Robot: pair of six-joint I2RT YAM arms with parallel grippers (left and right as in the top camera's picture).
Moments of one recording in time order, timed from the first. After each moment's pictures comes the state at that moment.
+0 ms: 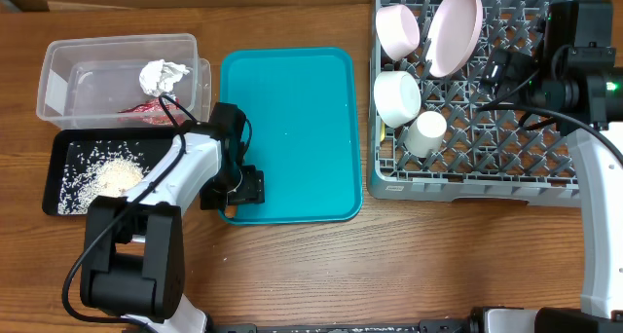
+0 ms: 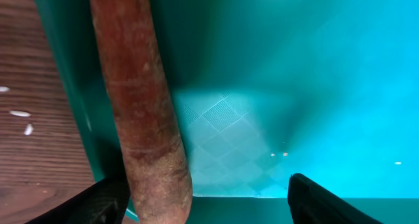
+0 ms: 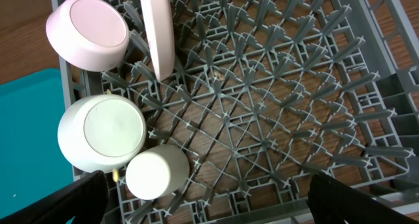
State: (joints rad) left arm -0.18 1.78 1.06 -0.94 0.06 -0.28; right arm -0.03 1.52 1.71 -1.16 0.10 0.28
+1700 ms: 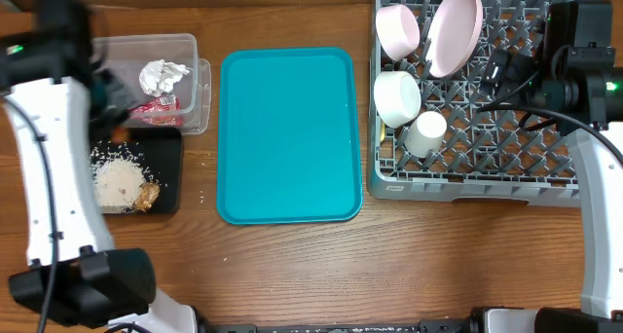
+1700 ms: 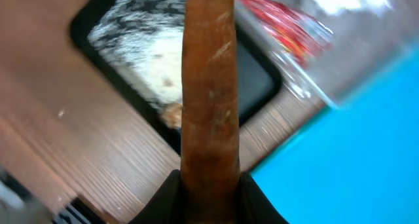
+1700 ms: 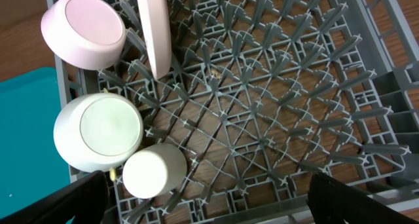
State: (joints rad) left arm 0.26 1.78 1.98 -1.56 -0.17 -0.61; right arm -0.03 1.52 1.71 -1.17 0.11 0.28
